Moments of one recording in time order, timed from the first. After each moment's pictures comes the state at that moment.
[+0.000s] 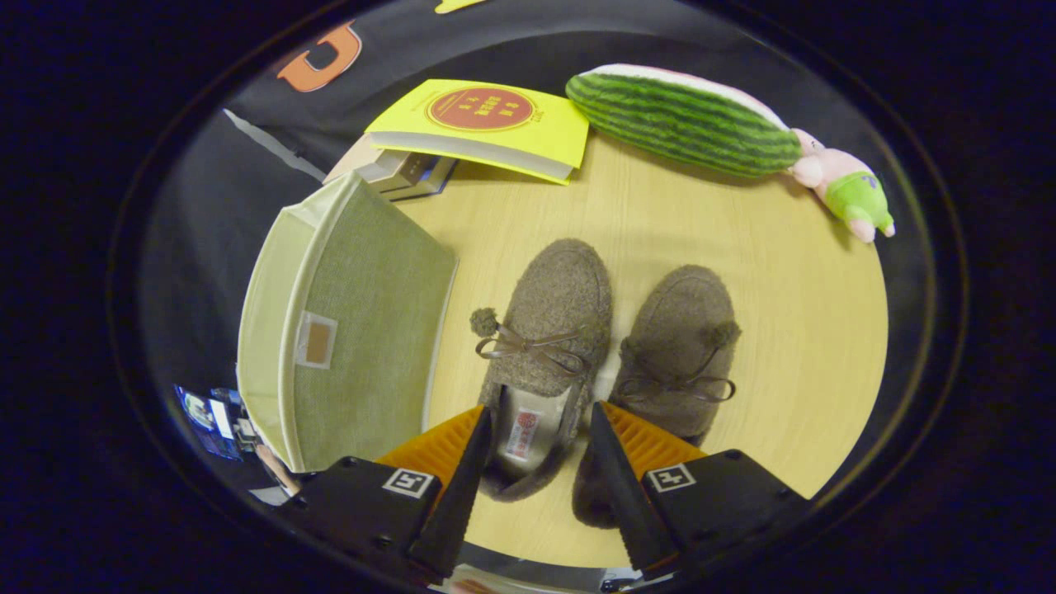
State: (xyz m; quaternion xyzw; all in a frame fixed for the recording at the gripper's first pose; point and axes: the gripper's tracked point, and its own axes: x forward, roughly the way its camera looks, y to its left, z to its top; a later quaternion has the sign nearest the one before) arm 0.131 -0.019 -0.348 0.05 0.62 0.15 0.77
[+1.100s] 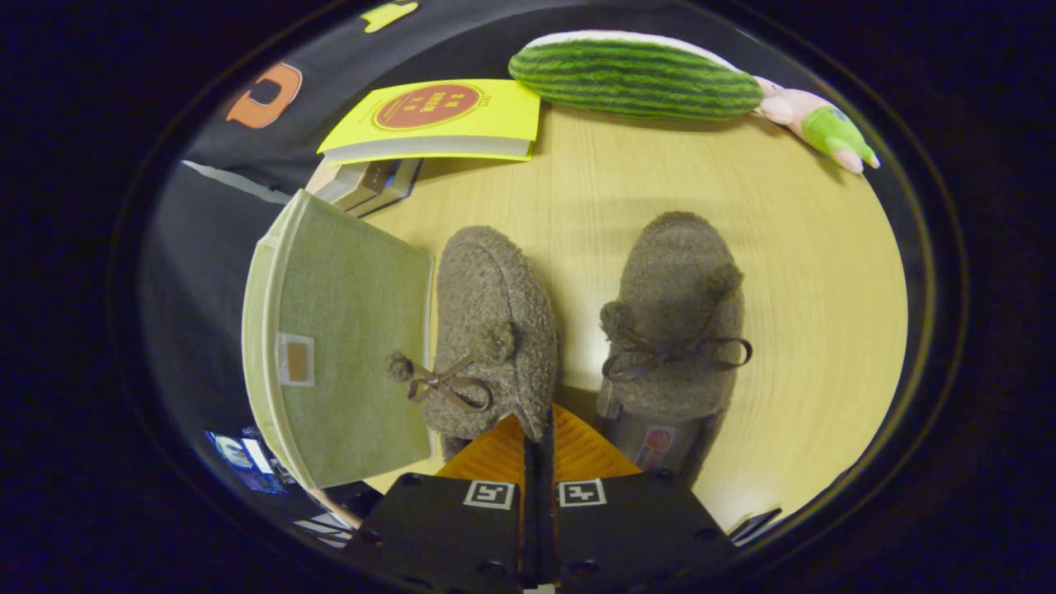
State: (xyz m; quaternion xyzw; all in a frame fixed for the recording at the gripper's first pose) arm 0.120 -0.027 -0.346 0.14 0.63 0.10 0.76
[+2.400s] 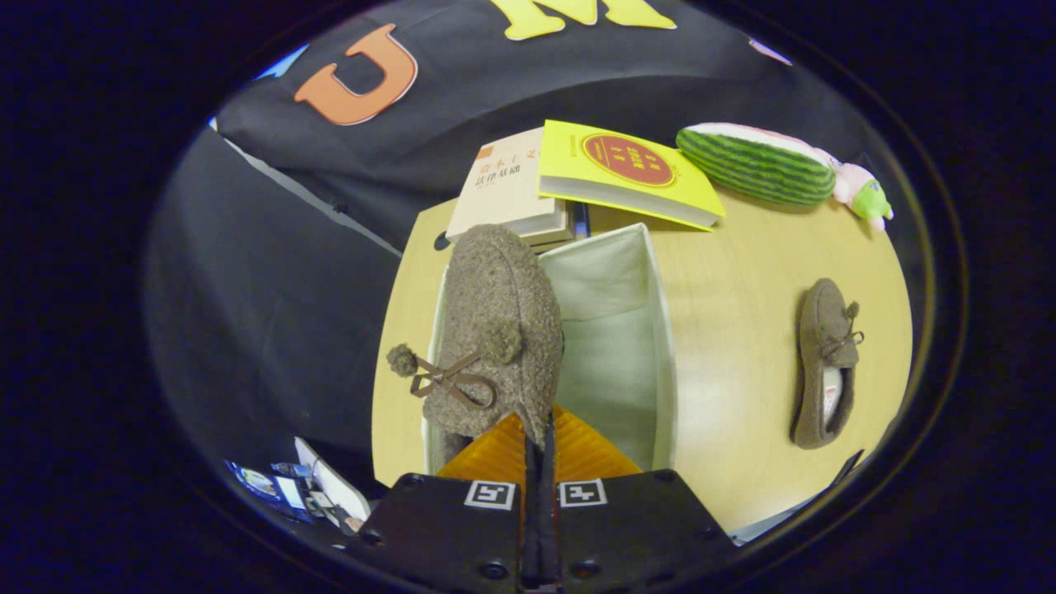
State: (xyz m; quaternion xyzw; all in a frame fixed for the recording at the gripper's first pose) arm 0.134 0.219 -0.267 0.13 0.55 0.11 0.82
